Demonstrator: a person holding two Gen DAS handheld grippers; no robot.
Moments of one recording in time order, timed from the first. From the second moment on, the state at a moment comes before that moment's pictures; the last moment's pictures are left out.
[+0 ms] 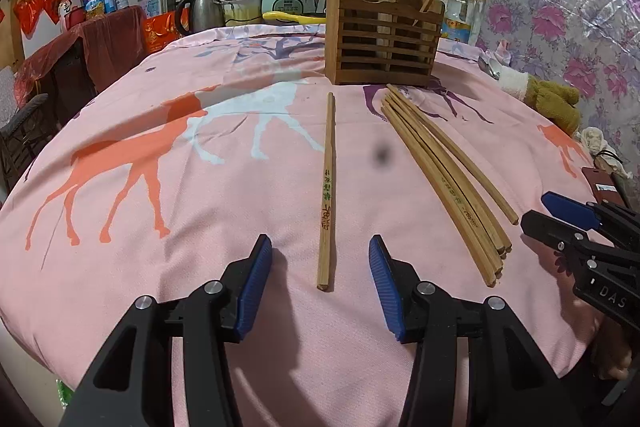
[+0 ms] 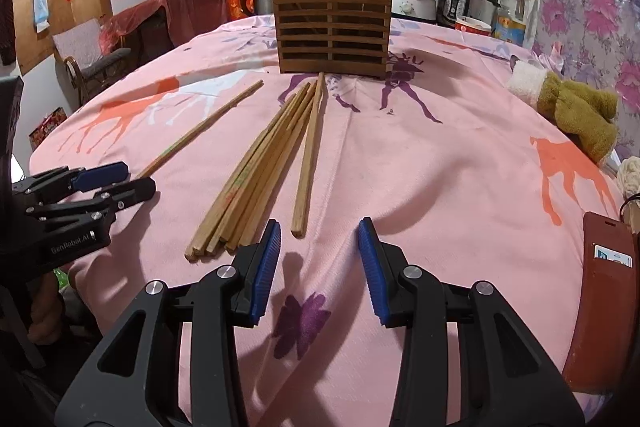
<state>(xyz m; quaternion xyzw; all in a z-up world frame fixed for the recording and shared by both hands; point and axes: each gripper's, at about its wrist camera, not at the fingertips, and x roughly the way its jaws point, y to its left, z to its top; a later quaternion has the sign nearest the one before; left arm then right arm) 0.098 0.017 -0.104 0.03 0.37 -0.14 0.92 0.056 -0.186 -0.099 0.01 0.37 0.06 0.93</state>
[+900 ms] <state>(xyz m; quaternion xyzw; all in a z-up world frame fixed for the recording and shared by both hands) 0.100 0.021 -0.104 0.01 0.38 -0.14 0.92 0.066 -0.181 -0.107 0.00 0.38 0.06 0.92</state>
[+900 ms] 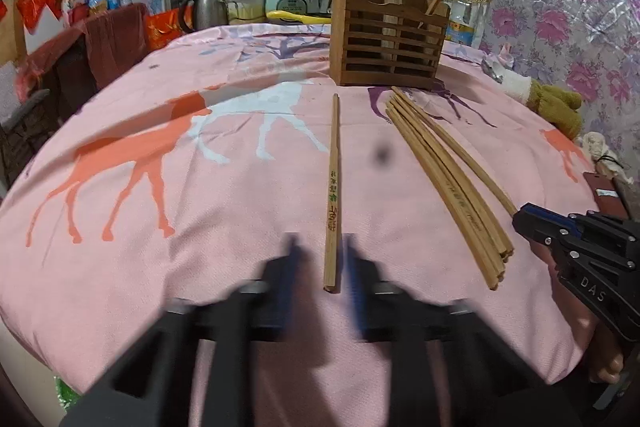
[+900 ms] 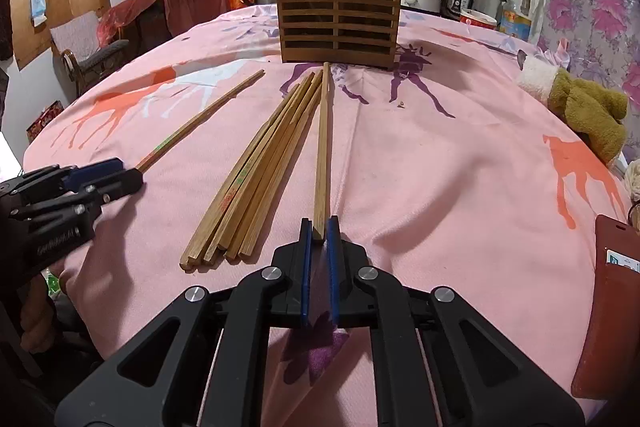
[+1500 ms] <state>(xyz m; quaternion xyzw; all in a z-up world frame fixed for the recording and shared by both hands) 0.090 0.024 -0.059 0.01 0.35 -0.14 0.93 0.045 -0.210 -0.046 0.05 0.30 0.03 0.95</state>
